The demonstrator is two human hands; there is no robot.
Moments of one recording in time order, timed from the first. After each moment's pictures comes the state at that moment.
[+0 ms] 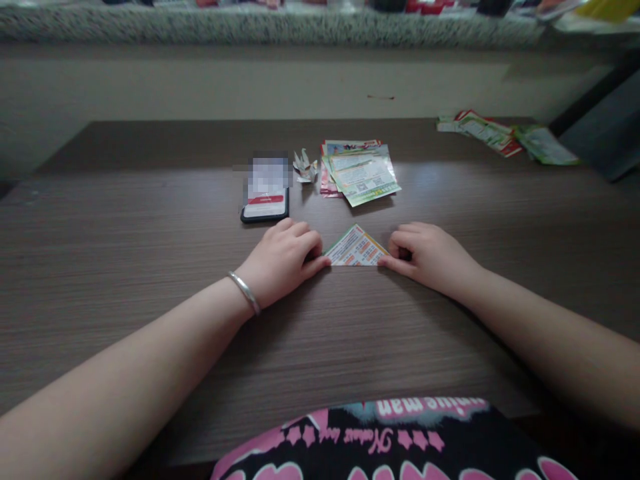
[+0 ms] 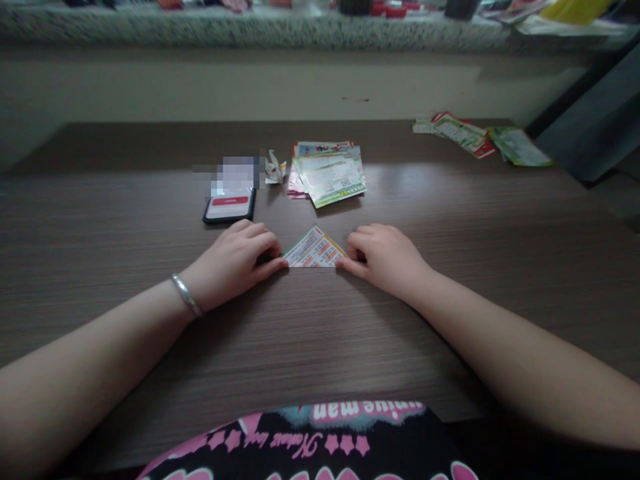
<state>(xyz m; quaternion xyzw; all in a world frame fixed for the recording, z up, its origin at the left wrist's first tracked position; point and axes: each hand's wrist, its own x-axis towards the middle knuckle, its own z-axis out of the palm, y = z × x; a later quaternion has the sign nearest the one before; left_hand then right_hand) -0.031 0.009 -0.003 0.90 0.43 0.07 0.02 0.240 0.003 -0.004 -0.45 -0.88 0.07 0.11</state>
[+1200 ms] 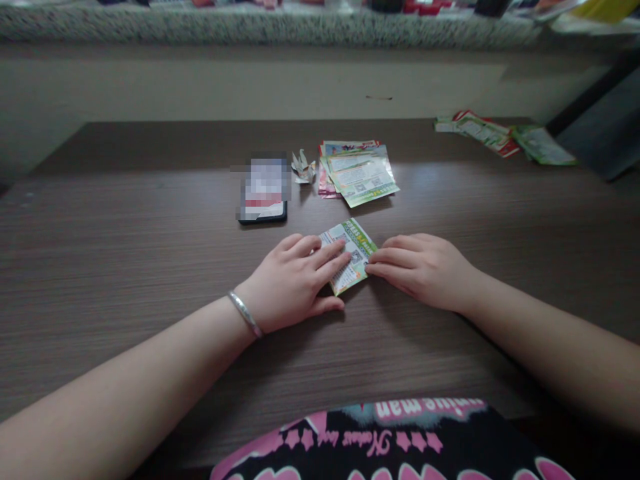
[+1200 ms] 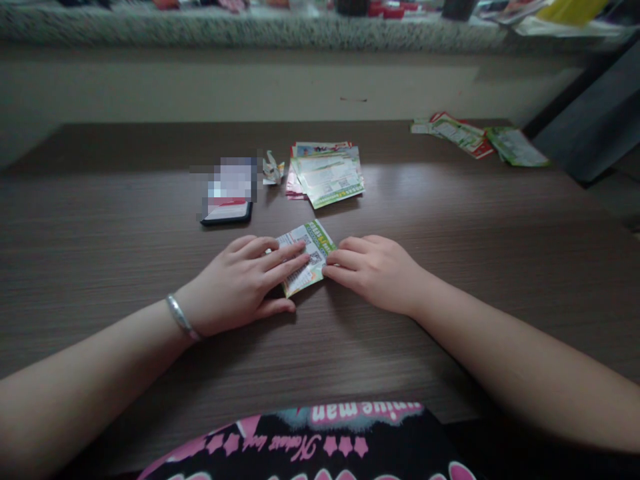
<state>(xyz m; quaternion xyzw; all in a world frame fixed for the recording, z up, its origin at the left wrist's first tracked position) -0.024 -0.015 0.006 0.95 0.31 0.04 -0.05 0.241 -0.008 0.002 -0.23 -0.96 -0.09 0.11</state>
